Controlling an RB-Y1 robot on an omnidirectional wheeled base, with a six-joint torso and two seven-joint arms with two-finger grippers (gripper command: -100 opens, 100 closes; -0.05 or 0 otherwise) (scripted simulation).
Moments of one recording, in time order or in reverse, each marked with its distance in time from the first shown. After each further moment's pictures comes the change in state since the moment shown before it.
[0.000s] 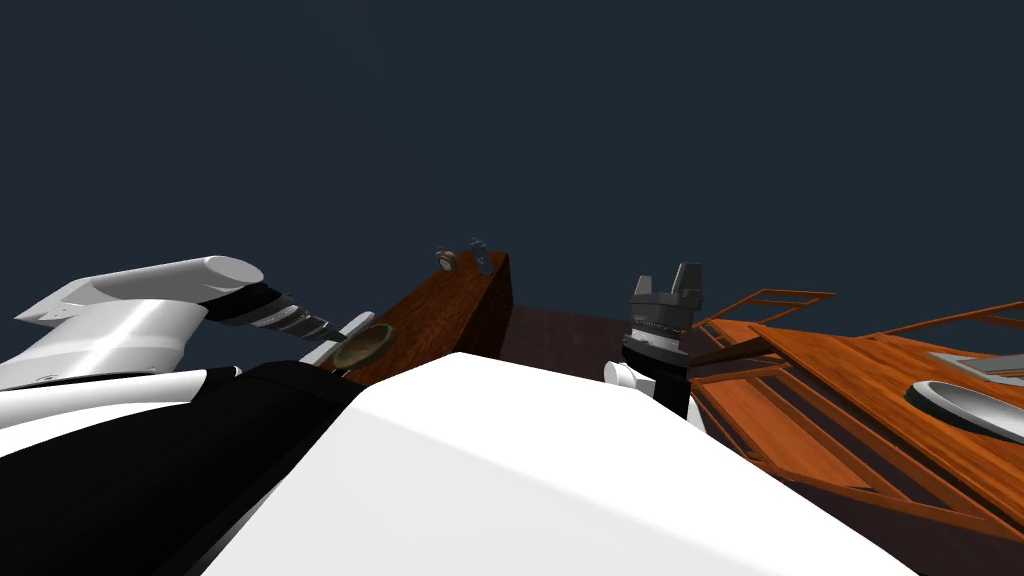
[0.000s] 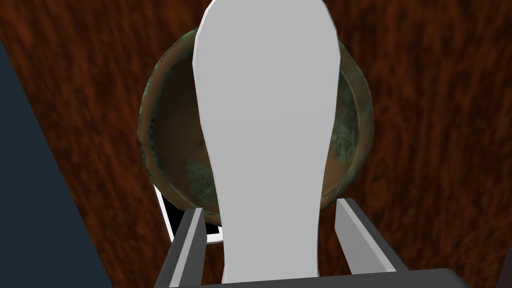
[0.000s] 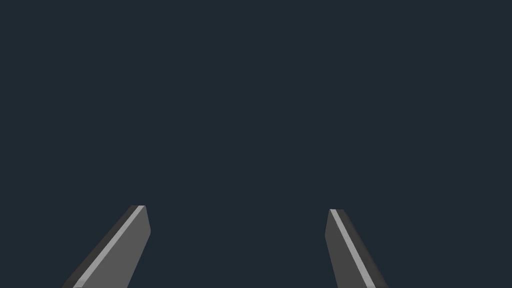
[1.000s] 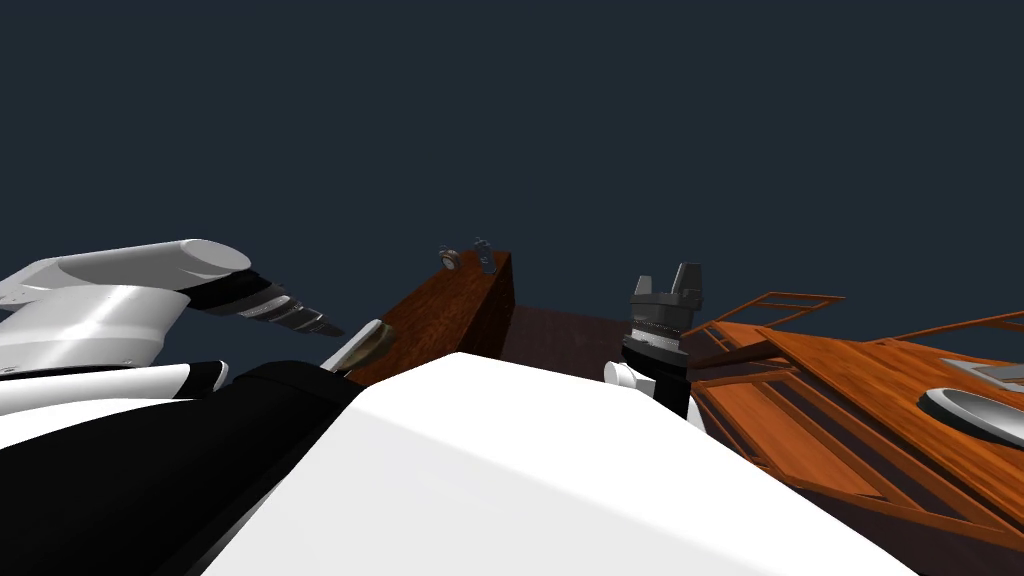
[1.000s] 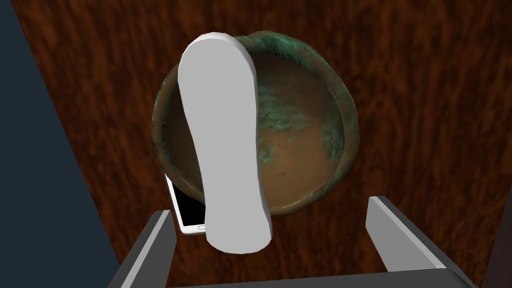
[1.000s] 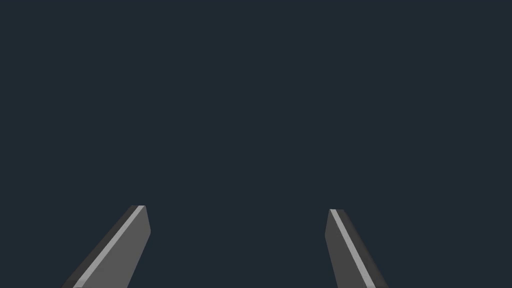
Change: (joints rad) left arm 0.016 0.057 0.031 -0.024 0.050 0.054 0.037; right arm 0.000 0.000 0.000 0.000 0.000 0.000 0.000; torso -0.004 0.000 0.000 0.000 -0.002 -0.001
